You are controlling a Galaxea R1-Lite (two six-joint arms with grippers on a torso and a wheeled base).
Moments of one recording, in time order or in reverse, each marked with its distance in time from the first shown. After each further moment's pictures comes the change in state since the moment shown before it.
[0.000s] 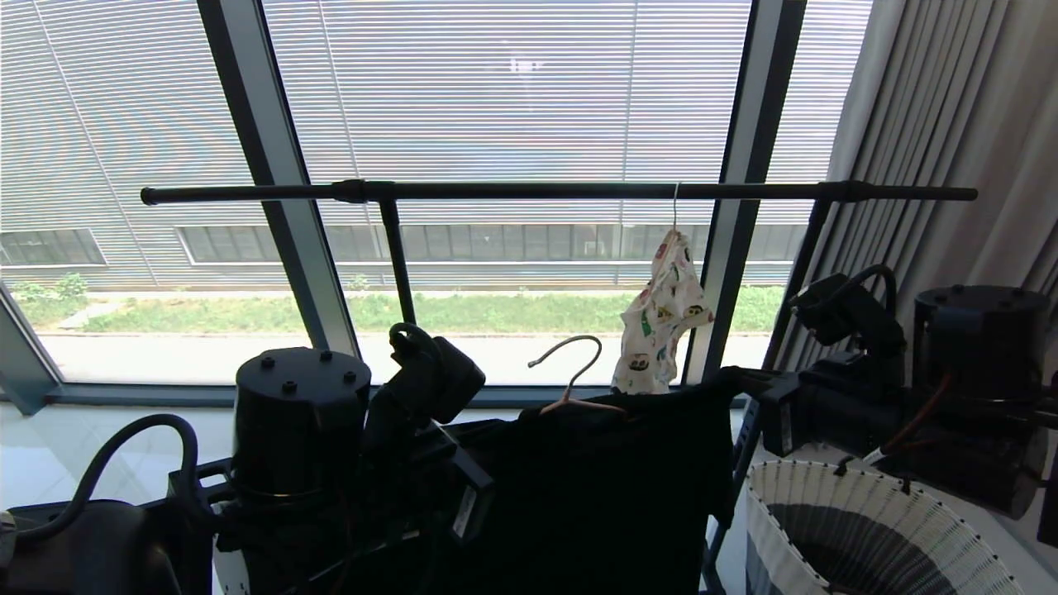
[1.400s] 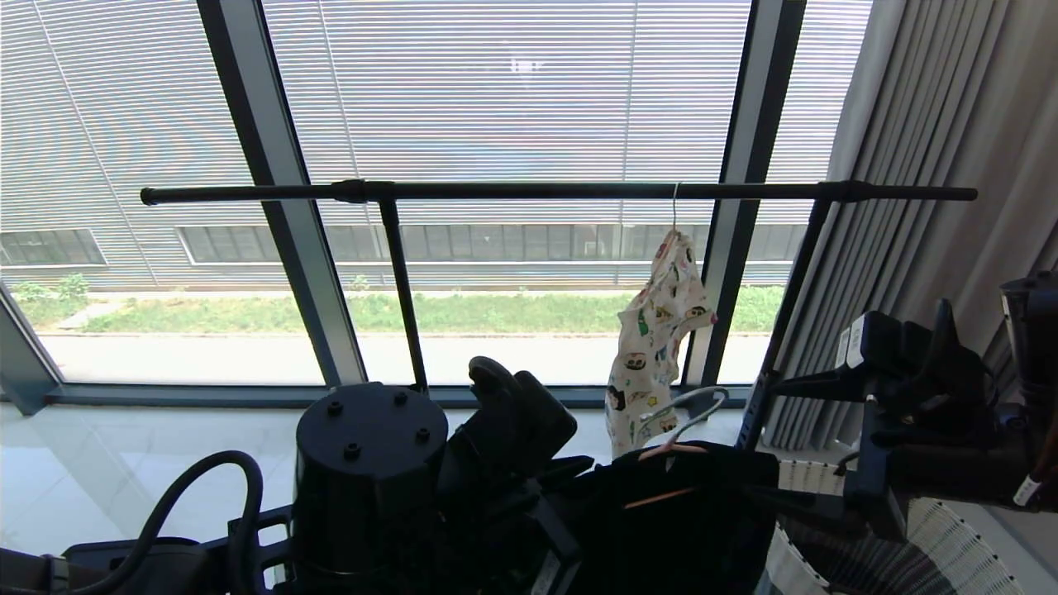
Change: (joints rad) left arm -0.222 0.050 -0.039 -0.070 -0.010 -0.044; right arm -0.039 -0.194 -0.091 0.506 0.324 -0.457
